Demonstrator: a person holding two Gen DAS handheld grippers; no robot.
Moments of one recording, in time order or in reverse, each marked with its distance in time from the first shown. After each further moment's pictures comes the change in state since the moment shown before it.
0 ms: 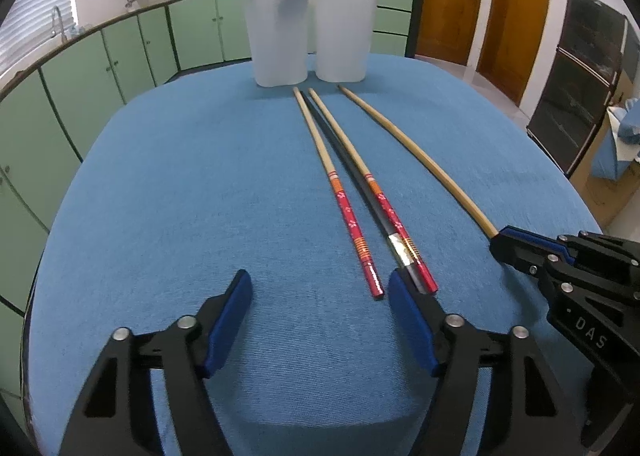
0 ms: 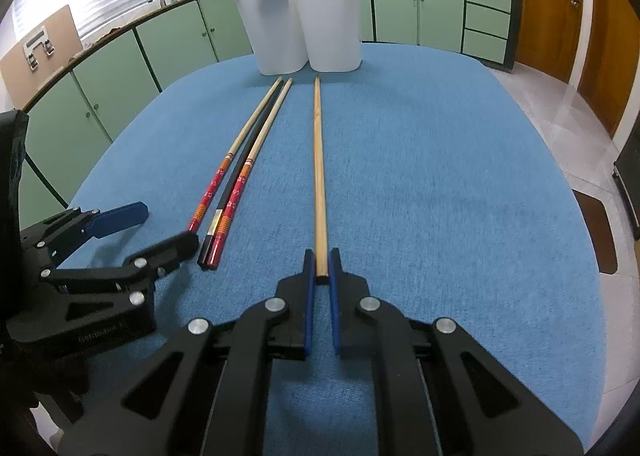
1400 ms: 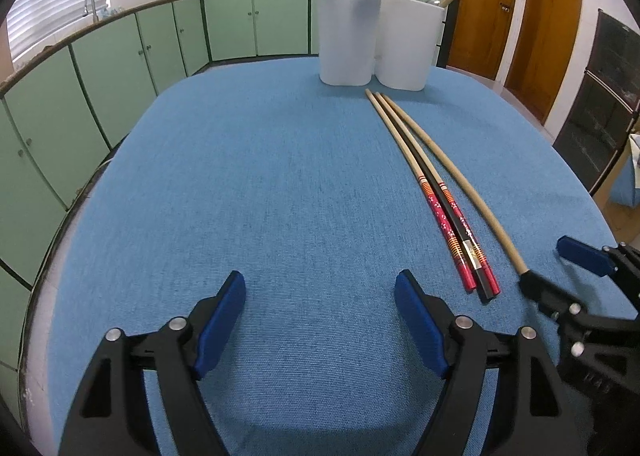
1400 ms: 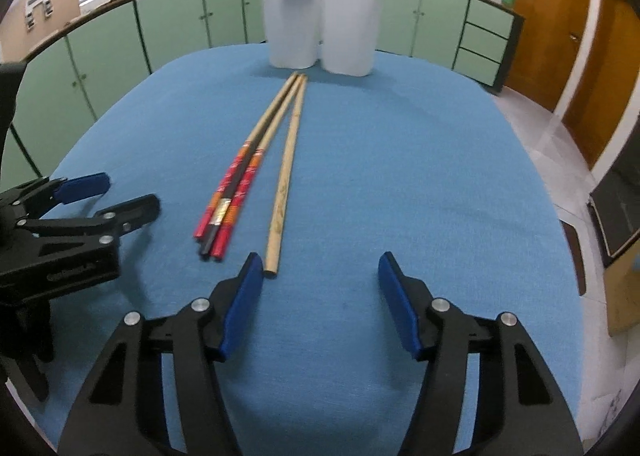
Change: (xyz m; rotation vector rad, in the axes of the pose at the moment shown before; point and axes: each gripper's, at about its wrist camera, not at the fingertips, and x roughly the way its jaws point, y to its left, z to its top) left arm -0.002 0.045 -0.004 -0.084 -0.003 0.063; right arm 0.003 0.035 0.004 -0.097 -0.005 -0.131
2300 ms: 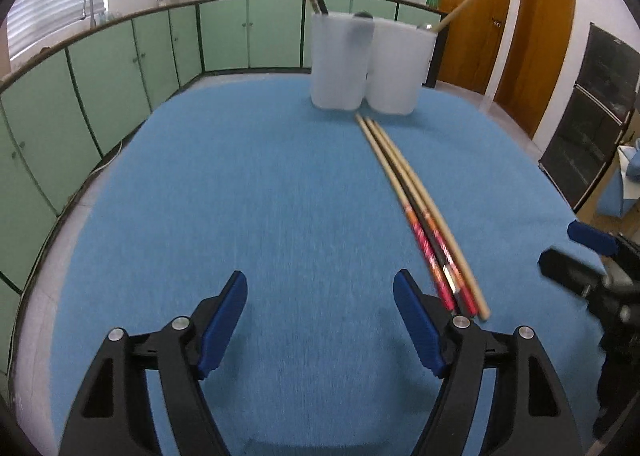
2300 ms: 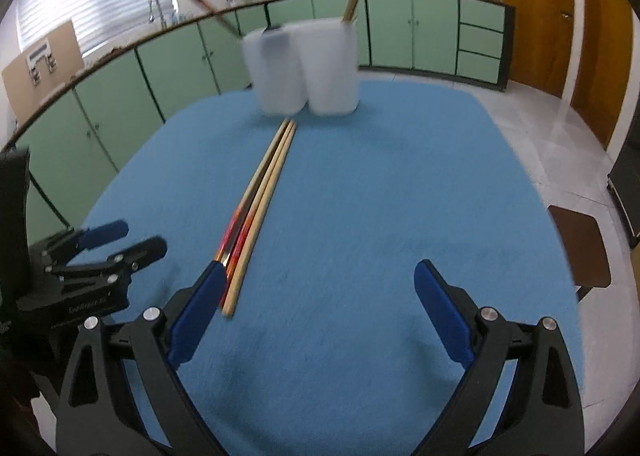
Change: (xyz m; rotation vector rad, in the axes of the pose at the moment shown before) left arm -0.010 0.003 0.007 -0.011 -0.047 -0.045; right arm -0.016 -0.027 0.007 0.099 -0.070 0.114
